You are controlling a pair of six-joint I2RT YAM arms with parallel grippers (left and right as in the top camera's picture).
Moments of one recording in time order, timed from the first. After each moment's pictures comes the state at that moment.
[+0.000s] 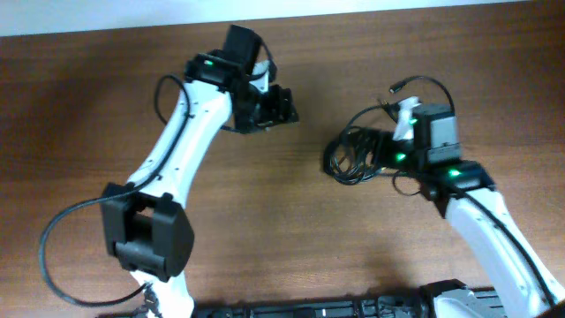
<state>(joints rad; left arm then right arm) -0.39 1.97 1.79 -1.09 0.41 -0.46 0.11 1.21 0.83 -0.43 -0.25 0.43</state>
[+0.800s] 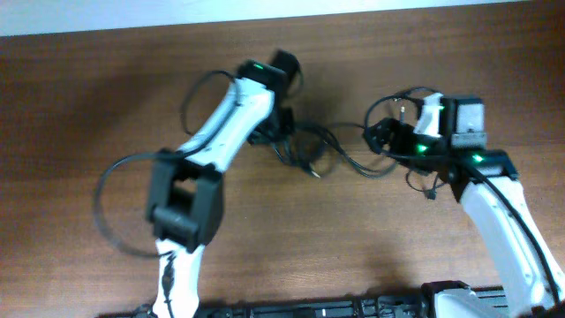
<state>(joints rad) -0.48 2.18 1.90 -1.22 0.02 -0.53 0.02 1.28 0.91 -0.60 -0.44 0.51</state>
